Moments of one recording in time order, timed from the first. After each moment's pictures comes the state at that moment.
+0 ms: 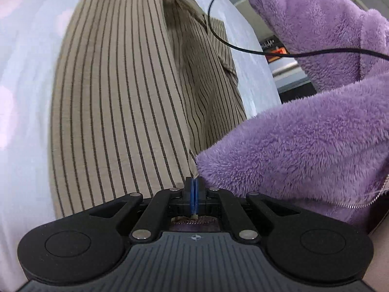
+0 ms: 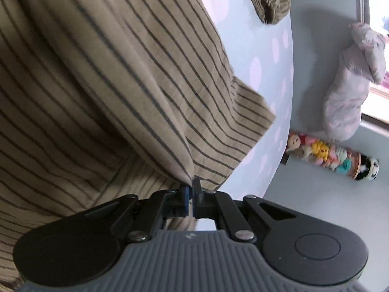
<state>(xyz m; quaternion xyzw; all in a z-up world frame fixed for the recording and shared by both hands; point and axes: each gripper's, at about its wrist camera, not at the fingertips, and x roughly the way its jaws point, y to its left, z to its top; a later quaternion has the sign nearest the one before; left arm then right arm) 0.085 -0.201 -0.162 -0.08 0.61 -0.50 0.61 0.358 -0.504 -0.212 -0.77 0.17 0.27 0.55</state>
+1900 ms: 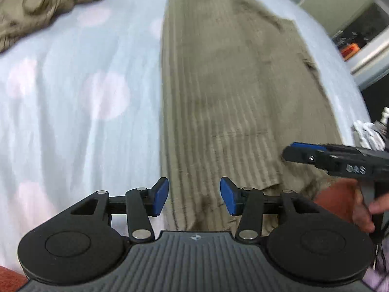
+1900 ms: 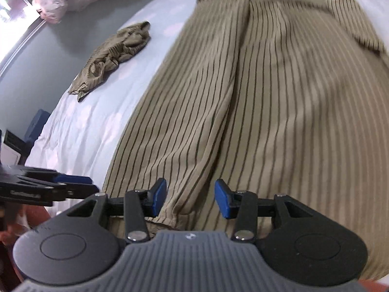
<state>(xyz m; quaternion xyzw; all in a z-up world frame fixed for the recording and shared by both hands) 0.068 -0.146 -0.166 0.04 0.60 -0.33 0.73 -0.051 -0.450 -0.168 0.20 0.49 0.08 0.84</state>
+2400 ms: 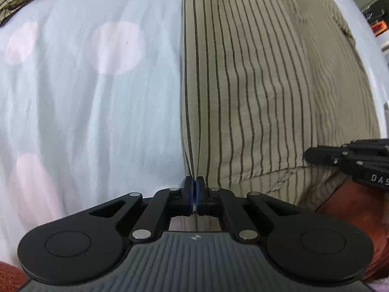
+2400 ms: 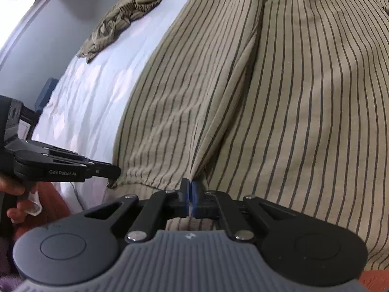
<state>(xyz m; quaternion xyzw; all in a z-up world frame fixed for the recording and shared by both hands) 0.061 -0.161 -0.199 0.12 0.65 -0.28 0.70 -0.050 -0.424 -0.191 0.18 0.55 0.13 0.80</state>
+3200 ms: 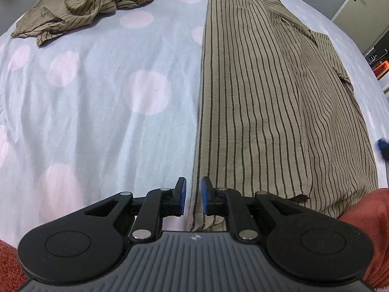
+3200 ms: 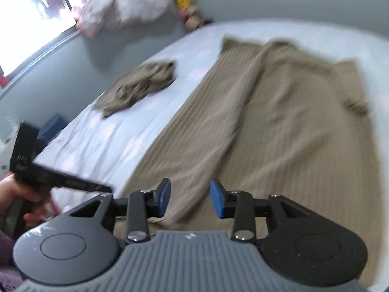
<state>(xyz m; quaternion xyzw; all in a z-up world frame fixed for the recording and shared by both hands) 0.029 -0.137 -0.163 0.05 0.56 -0.25 0.79 -0.123 -0.479 -0.094 0.12 0.37 0.07 0.92</state>
